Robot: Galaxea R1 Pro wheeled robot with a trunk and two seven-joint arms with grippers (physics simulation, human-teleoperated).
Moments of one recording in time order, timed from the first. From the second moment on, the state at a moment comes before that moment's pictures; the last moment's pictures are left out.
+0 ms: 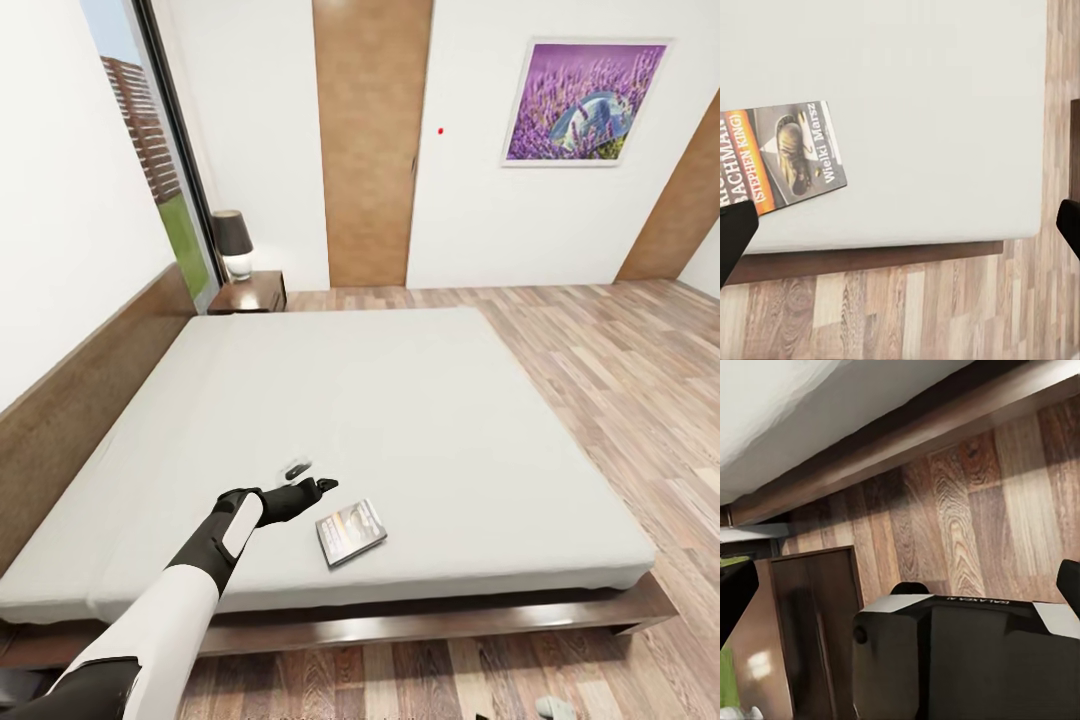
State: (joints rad) left arm -0.80 -0.10 0.11 -0.59 0.42 0.60 -0.25; right arm -0.37 -0.19 -0.51 -0.14 0.13 0.03 0.92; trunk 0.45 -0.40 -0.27
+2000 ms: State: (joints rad) left arm -0.80 -0.11 0.11 -0.59 0.42 0.60 -0.25; right arm -0.37 -0.21 -0.50 -0.42 0.14 0.25 1.09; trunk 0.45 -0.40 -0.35
